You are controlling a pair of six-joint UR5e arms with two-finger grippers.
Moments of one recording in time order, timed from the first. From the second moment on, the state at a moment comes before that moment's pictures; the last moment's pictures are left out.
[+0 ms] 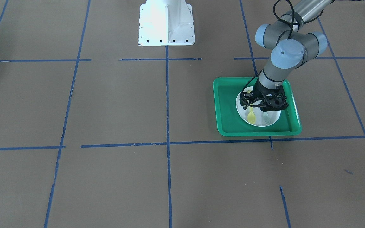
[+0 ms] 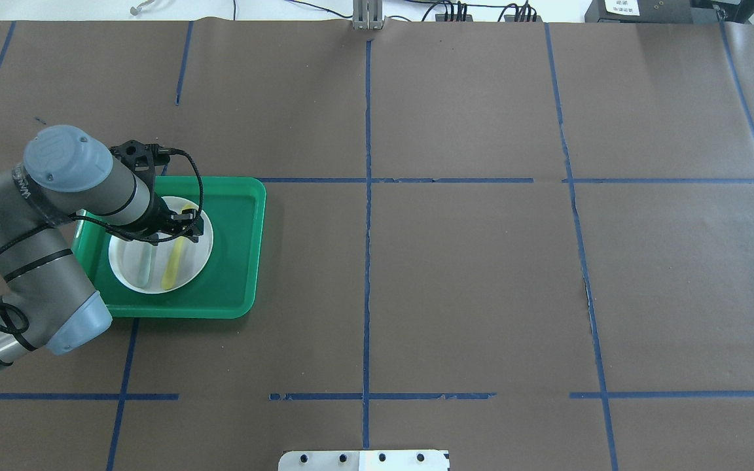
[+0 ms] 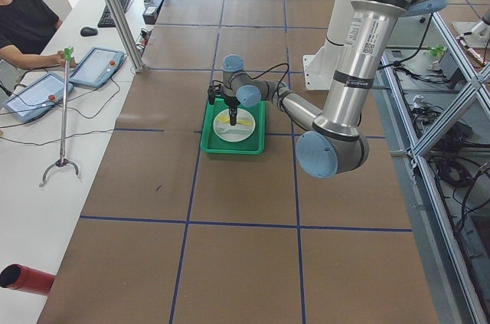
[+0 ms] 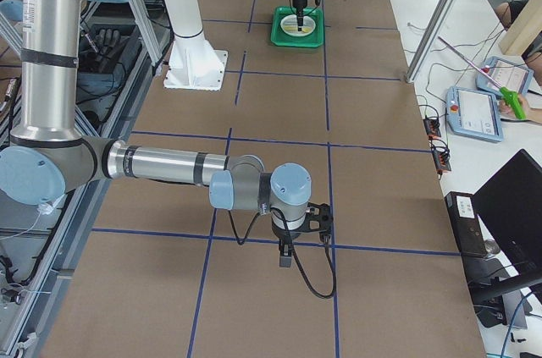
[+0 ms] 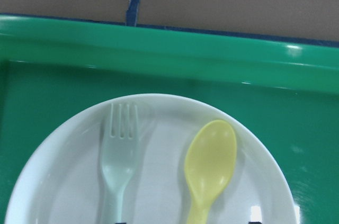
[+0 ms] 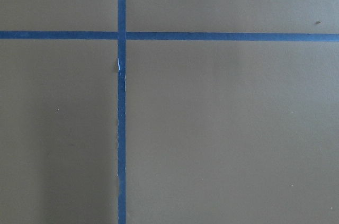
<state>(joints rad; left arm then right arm) -0.70 -1.88 -1.68 -1.87 -2.00 -1.13 1.58 -1.70 1.64 -1.50 2.28 0.01</state>
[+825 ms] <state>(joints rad) -0.70 -1.87 -1.66 -1.89 -2.00 -1.12 1.58 -1.70 1.64 -1.50 2.28 0.01</state>
